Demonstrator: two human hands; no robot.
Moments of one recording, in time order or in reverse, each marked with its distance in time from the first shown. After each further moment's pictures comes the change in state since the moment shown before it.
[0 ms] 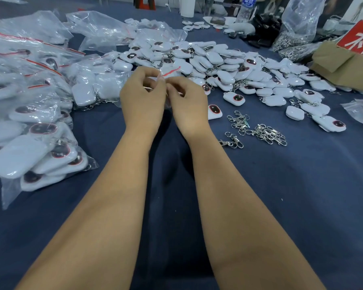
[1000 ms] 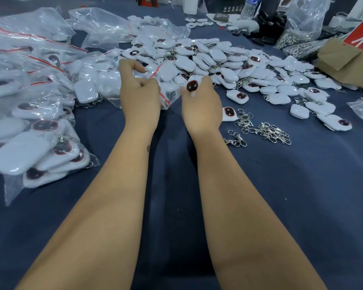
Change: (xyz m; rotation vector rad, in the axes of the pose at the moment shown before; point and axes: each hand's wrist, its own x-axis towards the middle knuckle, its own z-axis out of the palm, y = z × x) left_hand 0.007 -0.005 -0.002 -0.175 0.025 -0.154; right_hand 0.004 0.008 -0.010 -0.443 0.103 0.091
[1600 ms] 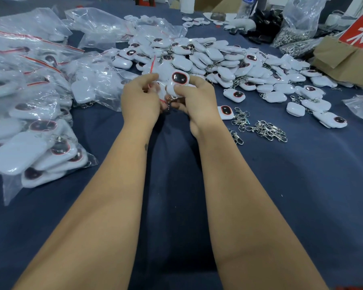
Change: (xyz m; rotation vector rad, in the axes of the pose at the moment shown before) left_hand 0.007 -0.015 0.001 0.116 -0.106 -0.036; right_hand 0.002 -0.006 -0.008 0.917 -0.254 0.261
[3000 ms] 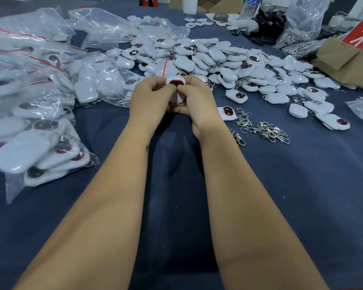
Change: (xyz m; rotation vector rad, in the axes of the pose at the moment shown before) left_hand -0.004 0.007 0.003 0.024 -0.142 -0.015; right_hand 0.004 0.001 0.002 -0.151 -0.060 0.020
